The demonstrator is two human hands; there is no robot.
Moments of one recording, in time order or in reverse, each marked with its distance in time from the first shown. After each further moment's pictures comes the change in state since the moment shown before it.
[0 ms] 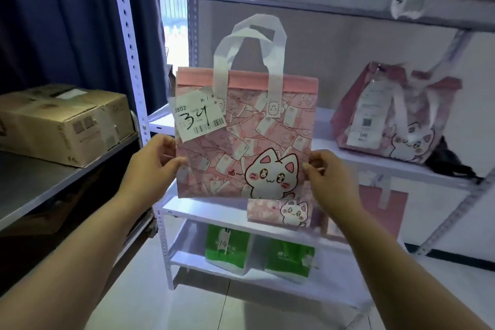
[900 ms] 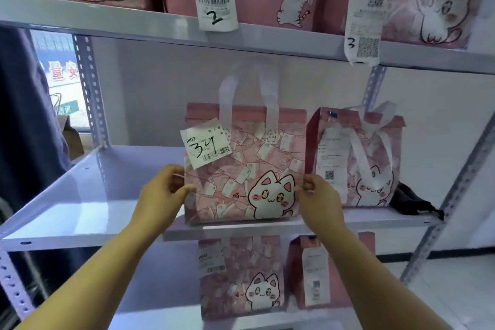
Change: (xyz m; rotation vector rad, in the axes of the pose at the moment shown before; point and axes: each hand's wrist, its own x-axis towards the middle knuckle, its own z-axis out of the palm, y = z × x) left_hand 0.212 0.002 0.172 -0.063 -0.234 0.160; right_hand 0.166 0.077 -0.003 -0.096 0.323 0.324
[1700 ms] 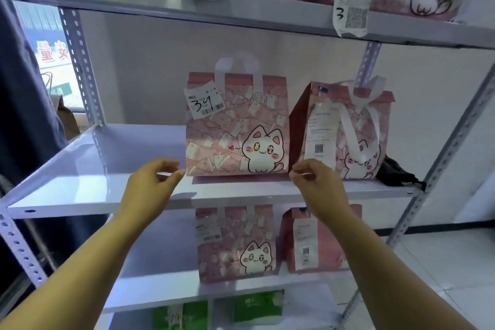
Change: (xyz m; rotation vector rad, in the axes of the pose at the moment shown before) left_hand -0.040 0.001 -0.006 0.109 0.046 -0.036; right_hand -0.035 0.011 -0.035 0.039 -0.113 -0.167
